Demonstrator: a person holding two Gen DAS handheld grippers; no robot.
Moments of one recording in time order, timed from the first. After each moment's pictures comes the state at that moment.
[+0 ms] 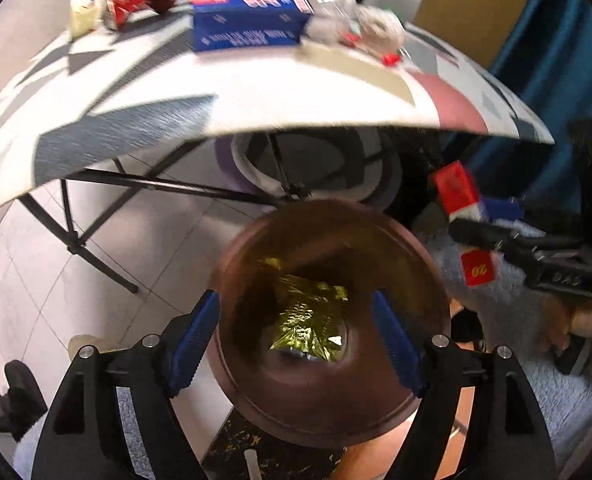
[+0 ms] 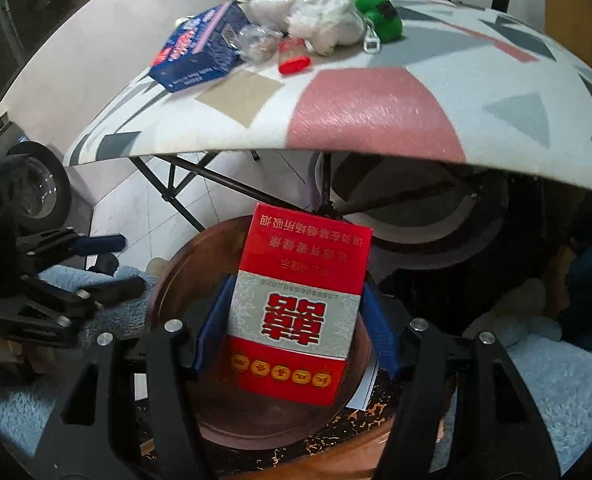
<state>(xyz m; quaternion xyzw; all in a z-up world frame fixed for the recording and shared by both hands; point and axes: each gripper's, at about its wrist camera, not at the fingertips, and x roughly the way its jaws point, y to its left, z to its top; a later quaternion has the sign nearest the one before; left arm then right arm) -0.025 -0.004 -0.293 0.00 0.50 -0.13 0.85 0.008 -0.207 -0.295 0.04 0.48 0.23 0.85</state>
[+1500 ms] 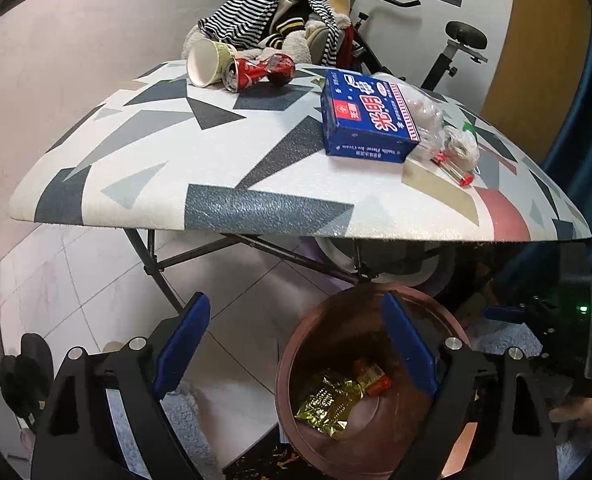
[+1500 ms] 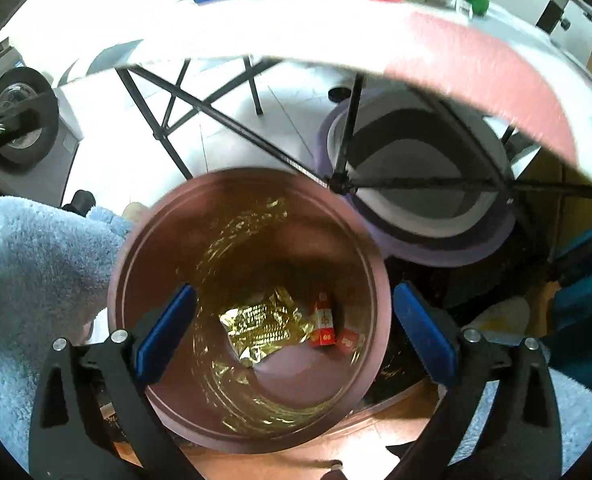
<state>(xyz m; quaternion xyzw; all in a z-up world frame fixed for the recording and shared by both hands) -0.038 0.046 -0.246 -0.05 0.40 0.00 0.91 0.008 -0.160 -0.322 -0.07 0.50 0.25 0.83</state>
